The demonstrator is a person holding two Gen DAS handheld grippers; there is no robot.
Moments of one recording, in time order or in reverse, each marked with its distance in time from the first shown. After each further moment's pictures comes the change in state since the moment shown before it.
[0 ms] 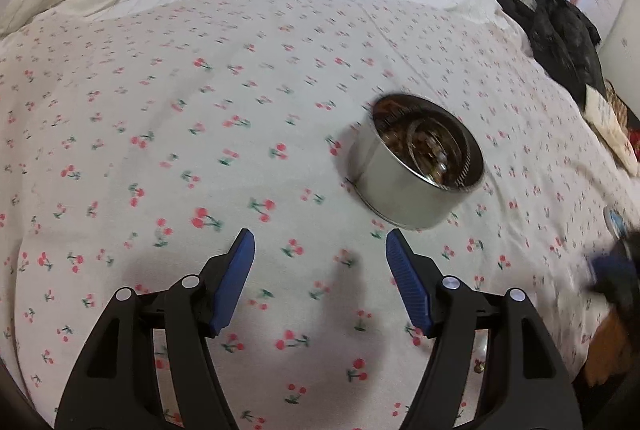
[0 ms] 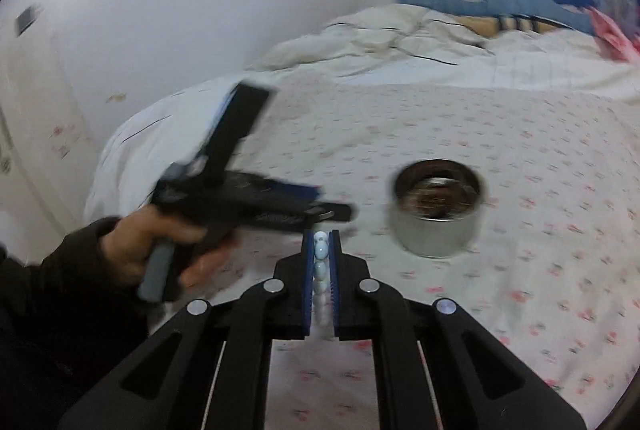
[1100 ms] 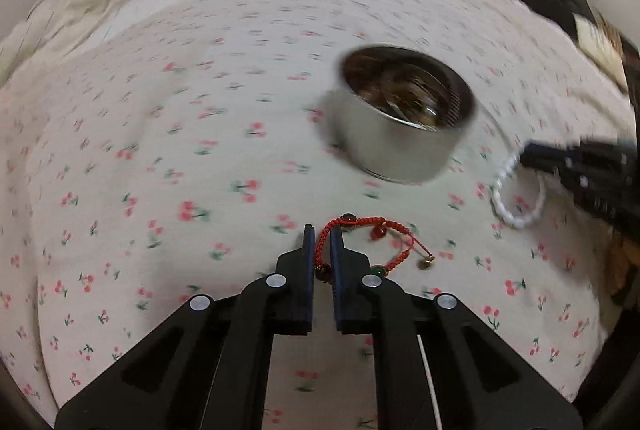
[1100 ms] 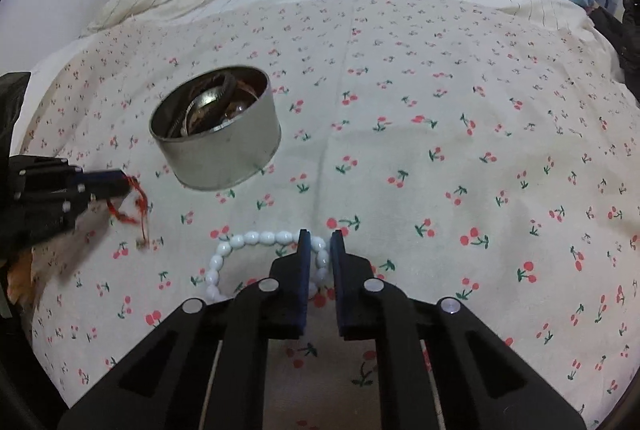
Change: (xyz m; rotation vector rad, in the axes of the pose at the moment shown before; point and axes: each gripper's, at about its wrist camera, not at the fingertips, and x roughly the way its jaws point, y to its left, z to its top) left arm -0.002 -0.006 -0.012 0.147 0.052 0.046; right arm 0.041 -0.072 -0.022 0.165 0.210 -0.409
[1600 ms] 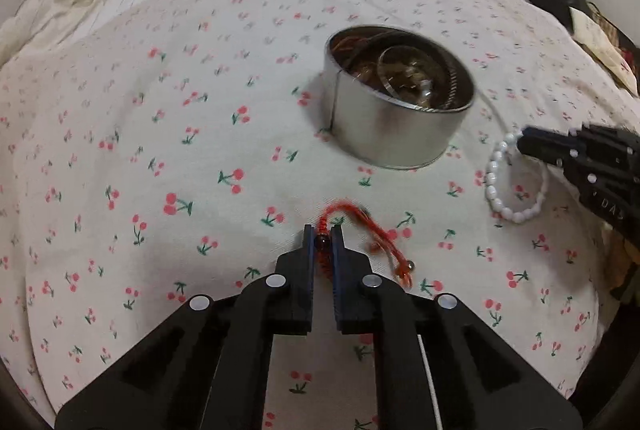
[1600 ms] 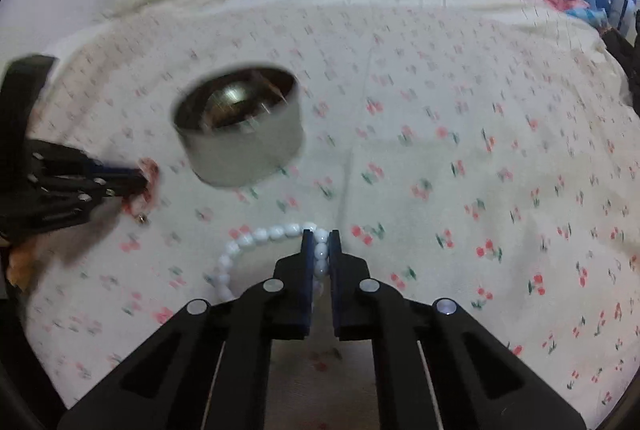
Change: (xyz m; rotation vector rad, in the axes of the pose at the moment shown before) left arm 0.011 -0.011 -0.003 0.058 0.037 -0.017; right arm -0.012 0.022 0.004 -0.091 -0.079 0.025
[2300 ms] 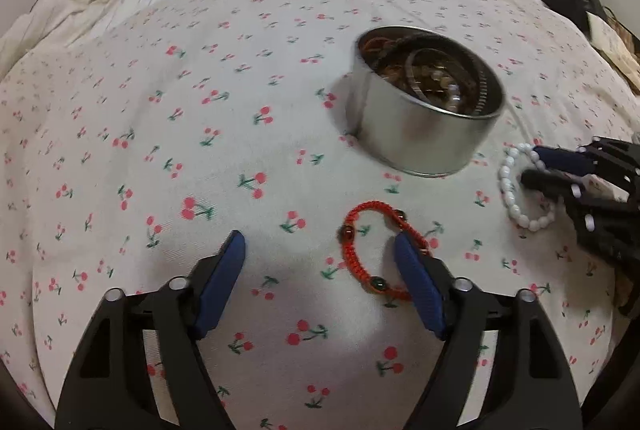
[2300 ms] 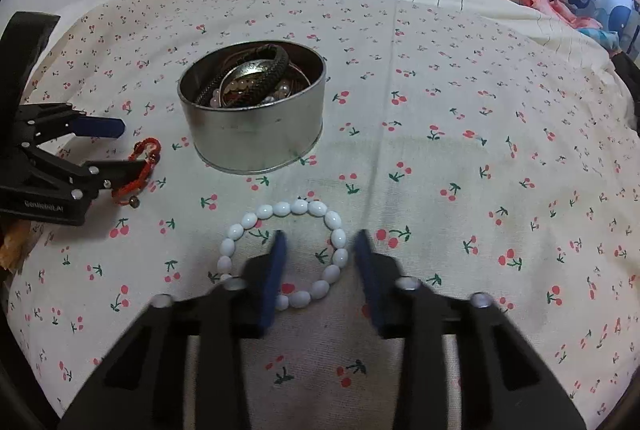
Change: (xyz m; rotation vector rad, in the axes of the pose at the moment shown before) left arm 0.011 0.006 0.007 -0.021 -0.010 0.048; right arm 0.023 0.012 -0.008 -0.058 0.088 -0.040
